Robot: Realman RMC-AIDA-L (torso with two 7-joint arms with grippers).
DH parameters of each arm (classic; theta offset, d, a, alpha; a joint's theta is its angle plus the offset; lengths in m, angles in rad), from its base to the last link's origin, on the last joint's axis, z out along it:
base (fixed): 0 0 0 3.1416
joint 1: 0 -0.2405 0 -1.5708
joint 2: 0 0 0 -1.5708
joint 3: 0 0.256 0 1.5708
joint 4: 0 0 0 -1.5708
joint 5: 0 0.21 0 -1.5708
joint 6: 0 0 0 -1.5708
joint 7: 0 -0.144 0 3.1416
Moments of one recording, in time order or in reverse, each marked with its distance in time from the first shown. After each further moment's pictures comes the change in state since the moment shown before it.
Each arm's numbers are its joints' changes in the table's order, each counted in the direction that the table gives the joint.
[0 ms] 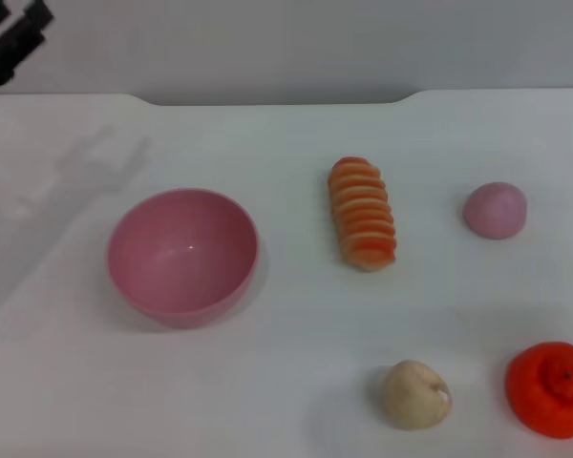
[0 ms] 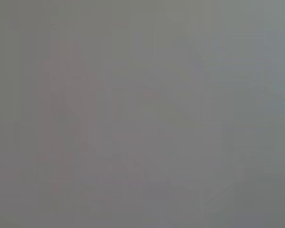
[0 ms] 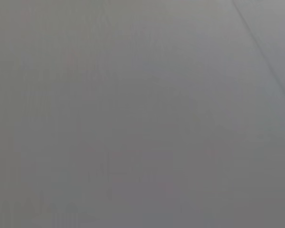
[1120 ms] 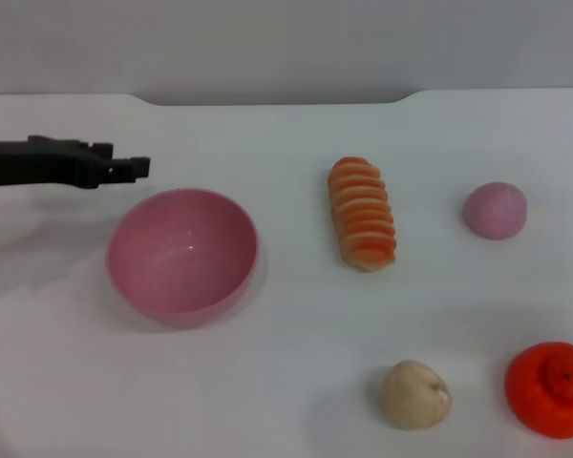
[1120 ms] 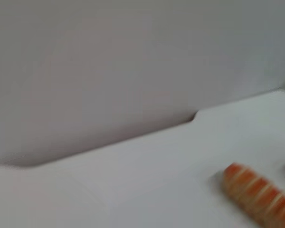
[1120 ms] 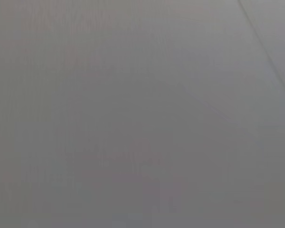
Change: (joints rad) left arm 0.146 0.002 -0.160 -0.332 1.238 0.137 0.930; right arm 0.010 0.005 -0.003 -0.003 -0.002 0.026 0.000
